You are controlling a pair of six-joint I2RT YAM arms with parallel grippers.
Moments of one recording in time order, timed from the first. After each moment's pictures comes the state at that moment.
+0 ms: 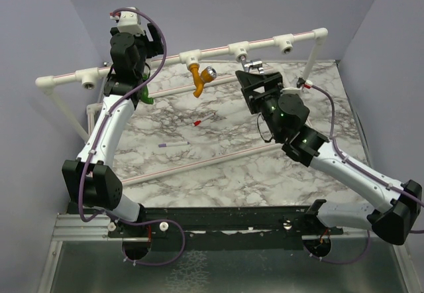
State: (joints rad) left arm -0.14 1.53 1.50 0.03 -0.14 -0.13; right arm 0.81 1.19 1.07 0.16 0.53 1.29
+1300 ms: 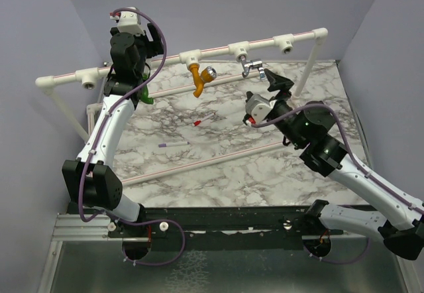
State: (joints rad) left arm -0.14 1.53 1.50 0.03 -0.14 -0.13; right arm 0.81 1.00 1.05 0.10 0.14 -0.98
